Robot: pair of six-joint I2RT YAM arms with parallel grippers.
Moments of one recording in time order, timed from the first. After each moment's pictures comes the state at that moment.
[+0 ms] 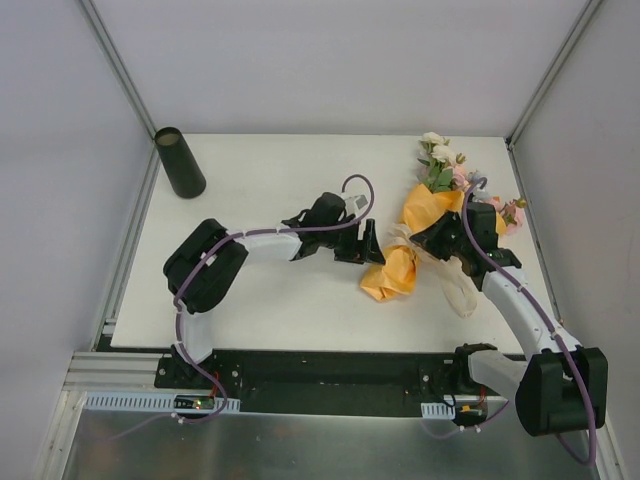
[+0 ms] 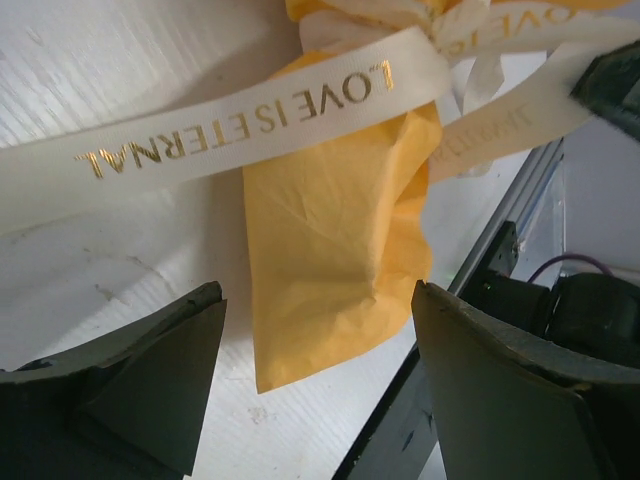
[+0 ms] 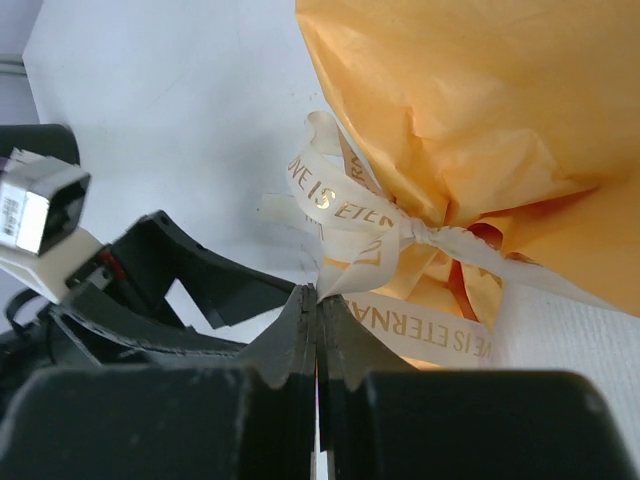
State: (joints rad) left arm -0.76 1.92 1.17 0.10 0.52 -0.75; right arm 0.15 1.08 0.69 -0.29 -0.24 0.77
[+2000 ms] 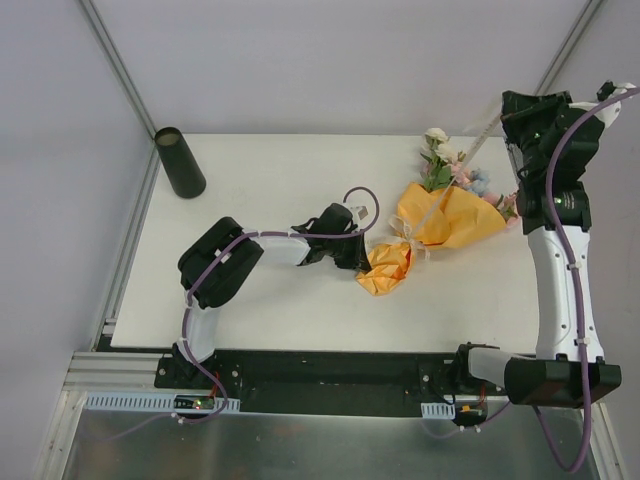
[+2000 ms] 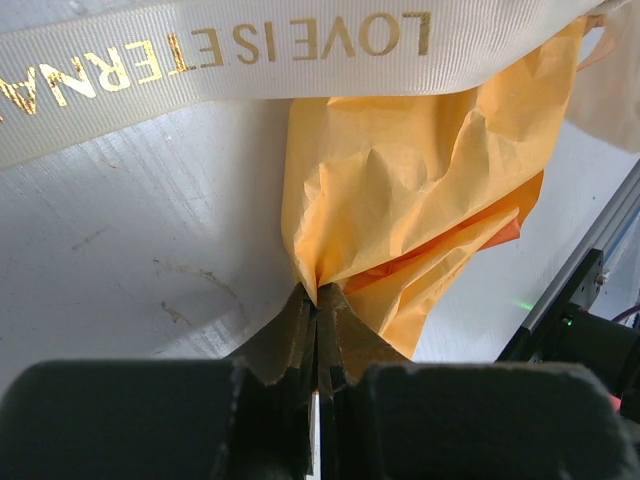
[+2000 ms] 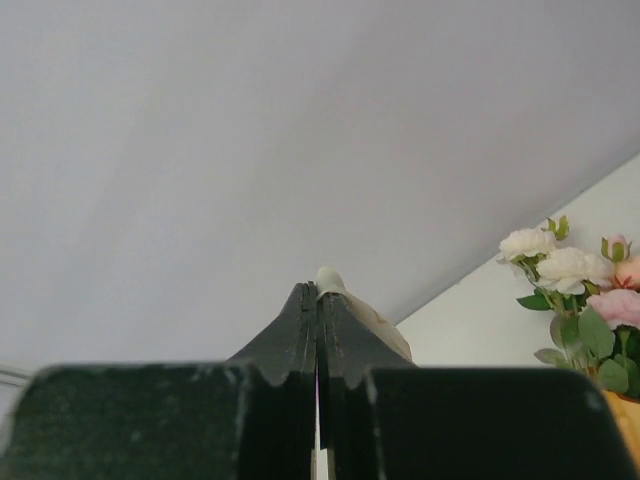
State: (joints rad) left arm -0.81 2.01 1.15 0.09 0.39 -0.71; right arm -0.03 1.20 1.46 -0.22 0.10 0.89
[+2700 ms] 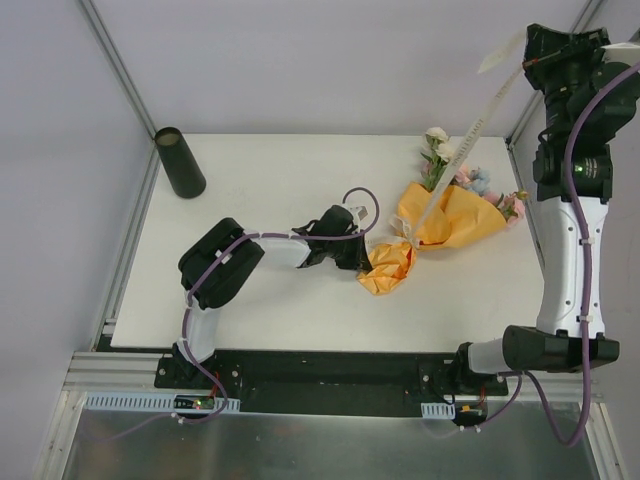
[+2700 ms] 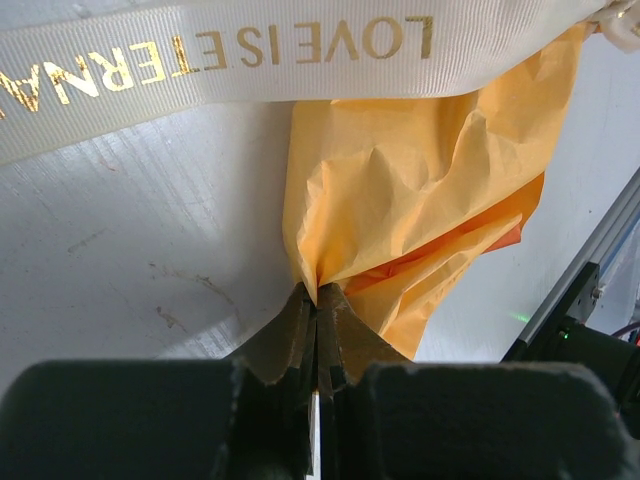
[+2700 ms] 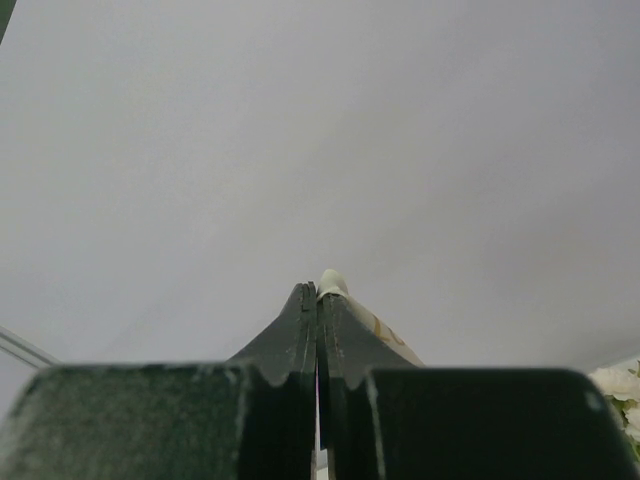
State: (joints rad) left arm -0.81 2.01 1.14 0.12 0.36 -0.73; right arm -0.04 1.38 1.85 -0.16 0.04 0.80
